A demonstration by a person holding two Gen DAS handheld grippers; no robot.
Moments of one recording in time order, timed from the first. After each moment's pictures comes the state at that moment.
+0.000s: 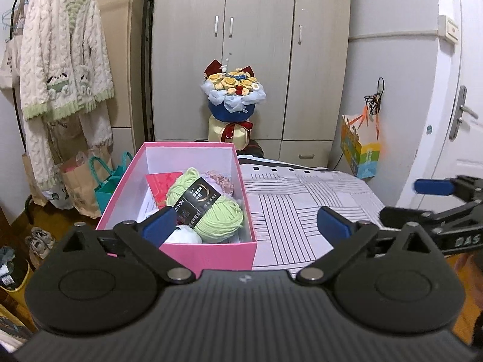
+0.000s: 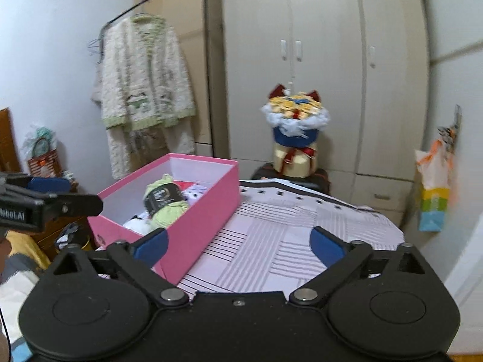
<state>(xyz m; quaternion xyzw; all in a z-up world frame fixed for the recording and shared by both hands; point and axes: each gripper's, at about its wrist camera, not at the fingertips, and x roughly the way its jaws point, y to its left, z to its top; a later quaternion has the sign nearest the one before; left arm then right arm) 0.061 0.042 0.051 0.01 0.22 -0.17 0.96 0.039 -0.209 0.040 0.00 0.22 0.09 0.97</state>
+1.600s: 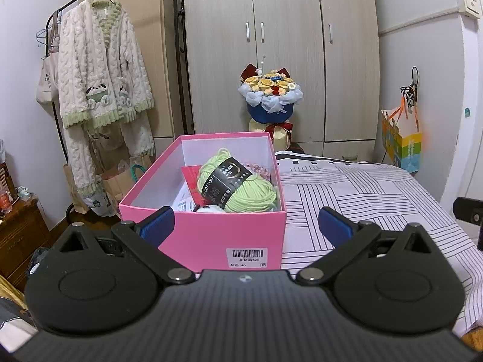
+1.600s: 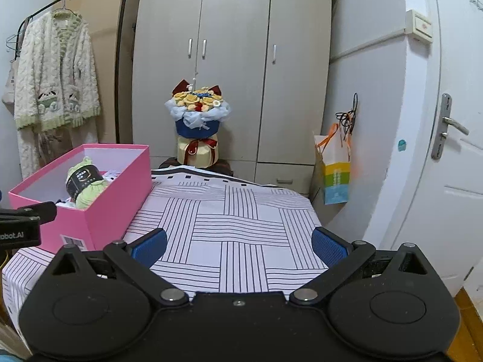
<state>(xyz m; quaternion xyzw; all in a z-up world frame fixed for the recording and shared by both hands) 0.040 0.032 0.006 0.04 0.19 -0.08 0.98 -0.014 -0.184 0.005 -0.02 0.20 -0.12 0.97</state>
